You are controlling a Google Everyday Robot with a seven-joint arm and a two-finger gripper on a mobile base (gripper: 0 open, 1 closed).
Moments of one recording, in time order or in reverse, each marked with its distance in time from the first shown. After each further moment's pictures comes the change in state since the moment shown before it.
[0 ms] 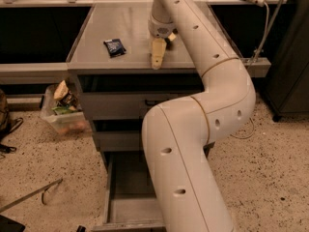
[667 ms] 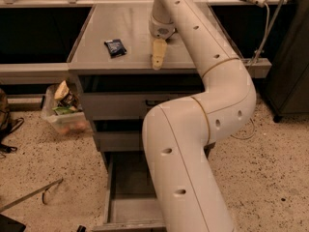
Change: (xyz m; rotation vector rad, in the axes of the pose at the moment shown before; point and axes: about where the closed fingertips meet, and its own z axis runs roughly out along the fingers) arm -0.001 -0.001 0.001 0.002 -0.002 -0.001
